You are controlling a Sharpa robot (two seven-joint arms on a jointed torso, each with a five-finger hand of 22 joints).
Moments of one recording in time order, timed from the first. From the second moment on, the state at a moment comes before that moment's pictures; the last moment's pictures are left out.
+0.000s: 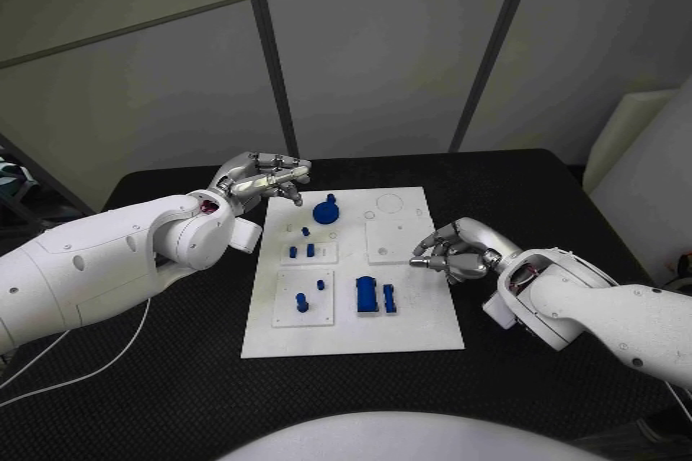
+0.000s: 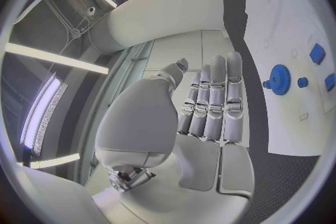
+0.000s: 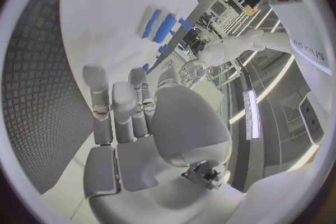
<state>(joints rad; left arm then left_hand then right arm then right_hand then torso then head) 1.07 -0.87 0.08 1.37 -0.16 -0.15 0.31 1.35 -0.14 0.33 0.06 0.13 0.94 0.18 0.19 0.07 0.98 0.12 0.43 0.16 1.07 0.04 0.79 0.40 0.19 1.06 0.14 0.44 0.83 0.99 -0.91 -0.01 1.64 -1.04 -0.43 -0.05 1.40 0.07 -0.28 0.23 0.14 0.97 0.13 0.15 0.32 1.09 0.05 0.63 0.91 1.35 -0.02 0.88 0.82 0.17 1.09 0.09 0.81 0.81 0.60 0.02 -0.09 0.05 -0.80</state>
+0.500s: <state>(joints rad) 1.07 -0.76 0.08 1.19 -0.05 -0.22 0.39 1.40 -0.11 0.28 0.11 0.13 0.93 0.16 0.16 0.07 1.03 0.16 0.22 0.06 0.95 0.14 0.22 0.17 0.19 0.76 0.26 0.06 0.45 1.04 -0.71 0.06 1.22 -0.48 -0.37 0.26 1.53 0.14 -0.26 0.14 0.13 0.94 0.17 0.07 0.21 1.03 0.14 0.16 0.29 1.07 0.10 0.14 0.35 0.18 0.92 0.22 0.23 0.37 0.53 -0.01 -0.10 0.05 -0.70</state>
